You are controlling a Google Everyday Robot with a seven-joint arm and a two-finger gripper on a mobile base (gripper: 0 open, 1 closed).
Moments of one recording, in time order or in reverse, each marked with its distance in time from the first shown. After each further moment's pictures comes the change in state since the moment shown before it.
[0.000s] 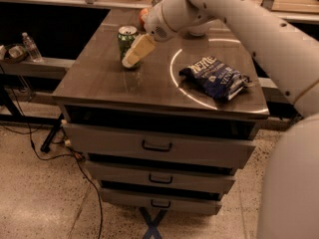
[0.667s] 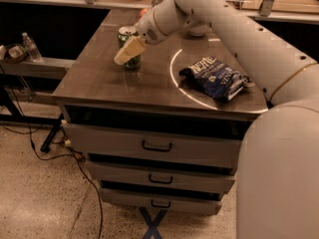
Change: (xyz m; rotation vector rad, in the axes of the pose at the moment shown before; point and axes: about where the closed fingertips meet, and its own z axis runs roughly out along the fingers) arm 0.000 -0.010 0.039 -0.035 -0.030 0.082
